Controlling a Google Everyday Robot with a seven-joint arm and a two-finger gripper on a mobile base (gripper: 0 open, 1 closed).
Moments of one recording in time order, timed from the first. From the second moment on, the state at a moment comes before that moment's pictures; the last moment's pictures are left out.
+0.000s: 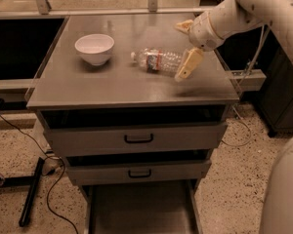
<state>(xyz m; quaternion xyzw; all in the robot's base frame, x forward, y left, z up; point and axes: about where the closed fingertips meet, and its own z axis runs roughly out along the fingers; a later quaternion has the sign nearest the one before) 0.703 -0.108 0.892 -0.68 0.63 0.09 0.37</state>
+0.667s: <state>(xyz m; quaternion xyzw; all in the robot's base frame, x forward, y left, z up) 0.716 -0.107 0.866 -0.68 0.64 0.09 0.35</state>
